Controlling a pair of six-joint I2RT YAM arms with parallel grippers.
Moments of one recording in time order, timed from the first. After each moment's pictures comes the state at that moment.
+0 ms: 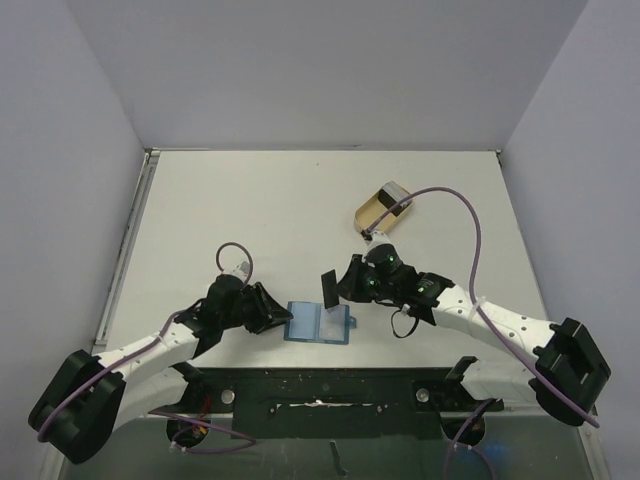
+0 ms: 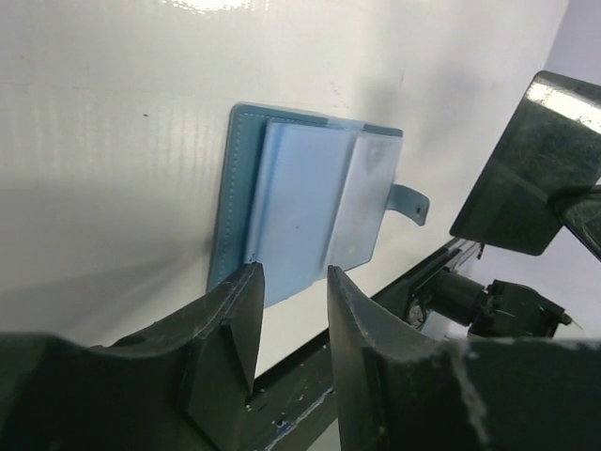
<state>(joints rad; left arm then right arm) -0.58 1.02 0.24 0.12 0.29 -1.13 0.79 1.19 0.72 -0.21 -0.05 0.77</state>
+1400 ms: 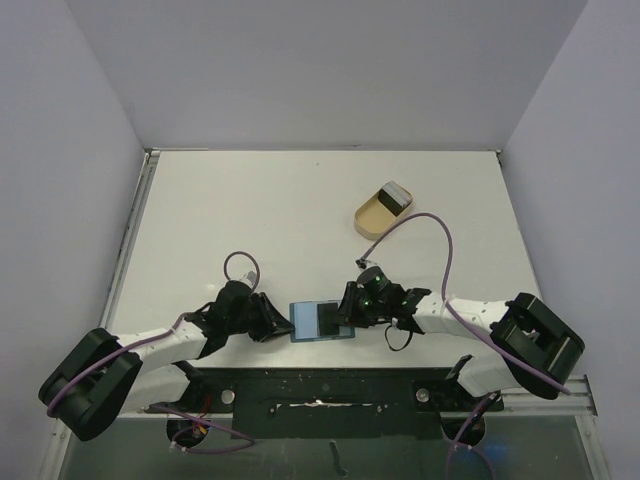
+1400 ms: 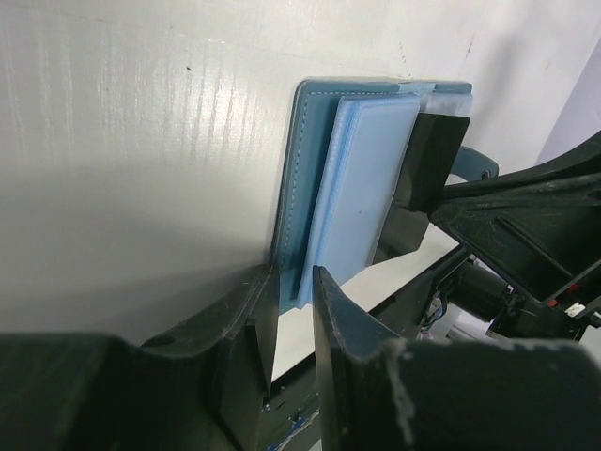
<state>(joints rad) -0.64 1.16 0.20 0.20 0.28 -1.18 0.83 1.37 0.53 -0.01 -0.14 0.93</state>
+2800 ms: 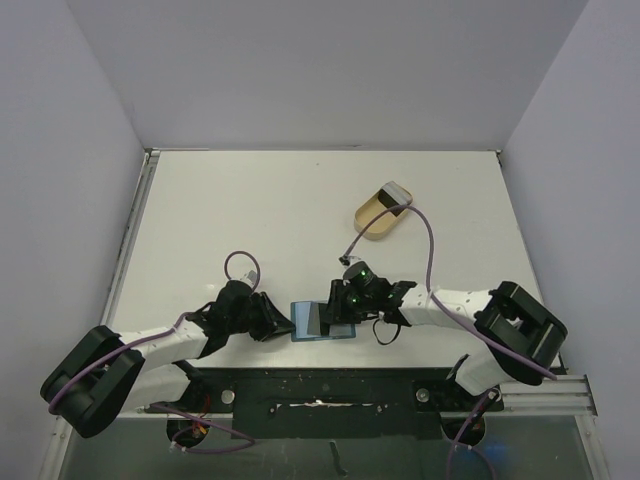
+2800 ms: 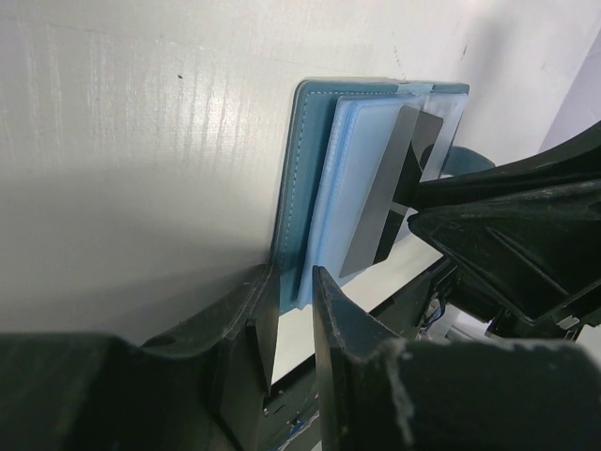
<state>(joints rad) -0.64 1.18 0.20 0.22 0.29 -1.18 0.87 1.47 0.63 -0.04 -0.14 0.82</state>
